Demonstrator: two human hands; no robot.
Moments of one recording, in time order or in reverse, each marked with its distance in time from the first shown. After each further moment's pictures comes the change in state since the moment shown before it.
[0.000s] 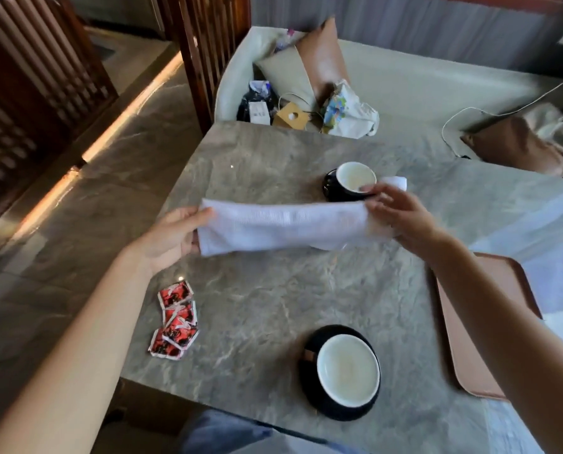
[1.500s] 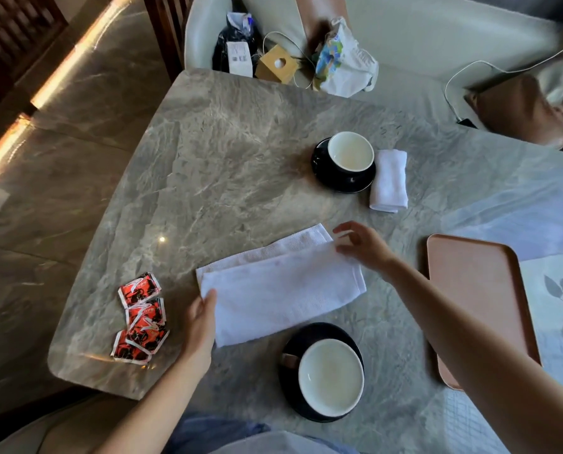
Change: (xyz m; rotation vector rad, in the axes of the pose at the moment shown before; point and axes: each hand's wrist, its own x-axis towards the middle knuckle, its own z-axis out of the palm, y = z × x) left_hand -0.003 -0.186 0.068 -0.022 0.617 -0.296; right_hand 0.023 0.120 -0.007 -0.498 -0.030 0.376
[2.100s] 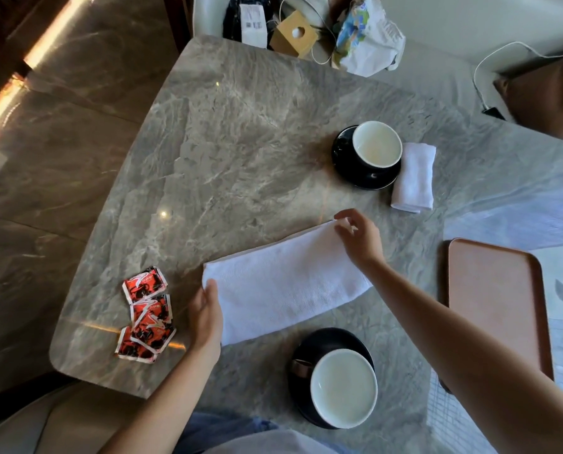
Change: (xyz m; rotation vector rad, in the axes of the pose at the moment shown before) left_hand 0.025 0.001 0.006 0.103 0.199 -0.054; right_hand 0.040 -0.003 0.049 -0.091 0.303 -0.034
